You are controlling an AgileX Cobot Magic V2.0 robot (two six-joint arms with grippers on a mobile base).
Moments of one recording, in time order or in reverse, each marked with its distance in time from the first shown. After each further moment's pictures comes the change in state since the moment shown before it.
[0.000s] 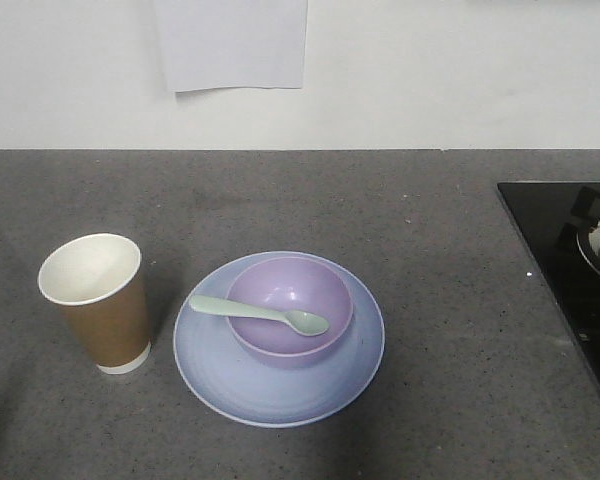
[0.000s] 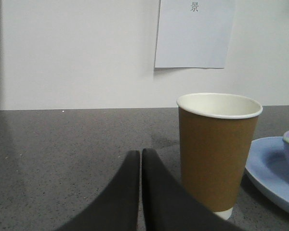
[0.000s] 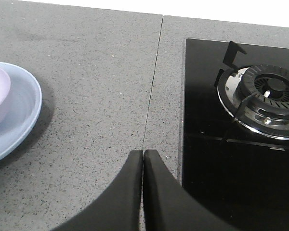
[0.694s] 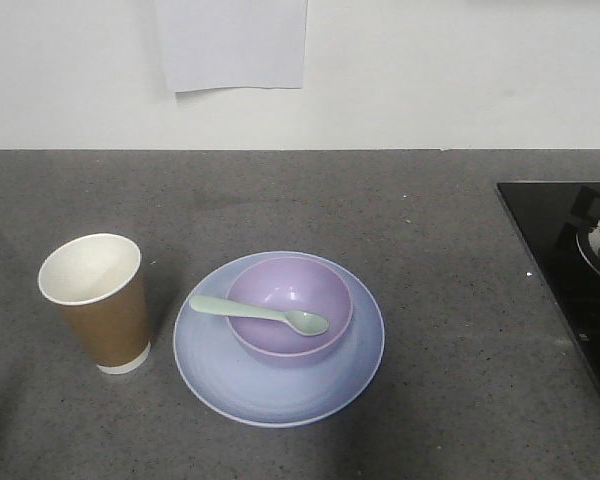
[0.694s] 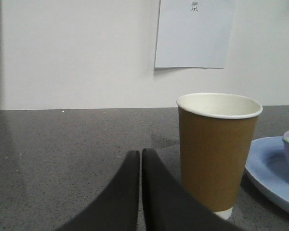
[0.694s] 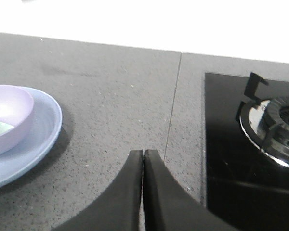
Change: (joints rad) left arm 0.000 0.000 0.000 0.000 0.001 0.000; right arm 0.000 -0.166 0.254 0.028 -0.315 -0.029
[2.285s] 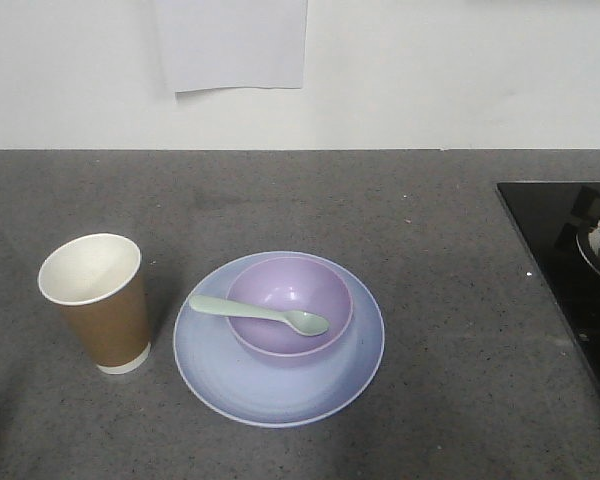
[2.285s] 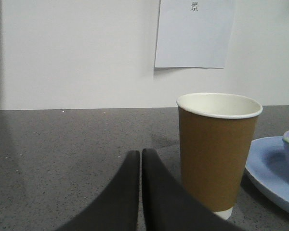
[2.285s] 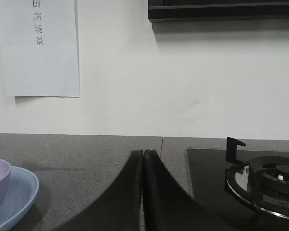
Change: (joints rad) left arm 0.000 0.000 0.000 0.000 0.000 0.000; right arm -0.197 -0.347 0.481 0.186 -0.595 -0.155
